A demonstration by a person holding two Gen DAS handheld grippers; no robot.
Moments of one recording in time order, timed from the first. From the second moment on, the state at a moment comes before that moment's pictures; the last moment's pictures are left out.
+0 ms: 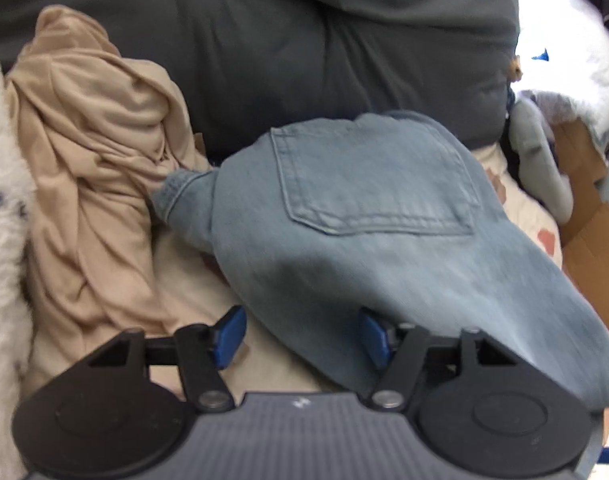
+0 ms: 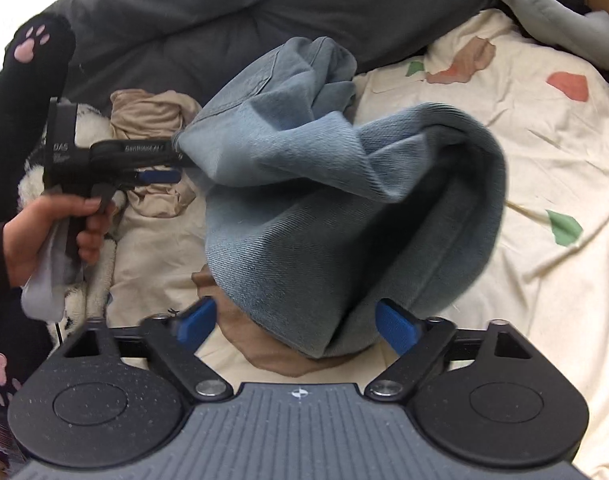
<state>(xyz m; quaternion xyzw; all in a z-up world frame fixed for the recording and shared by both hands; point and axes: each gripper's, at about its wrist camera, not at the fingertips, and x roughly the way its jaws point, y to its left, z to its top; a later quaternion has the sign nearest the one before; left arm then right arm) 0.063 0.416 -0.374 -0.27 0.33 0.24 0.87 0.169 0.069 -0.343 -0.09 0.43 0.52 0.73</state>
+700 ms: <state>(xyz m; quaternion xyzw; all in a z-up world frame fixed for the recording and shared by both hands) 0.067 0.427 -0.373 -0.29 0.28 0.23 0.88 0.162 0.094 -0.360 -0.15 0.41 0.51 0.74</state>
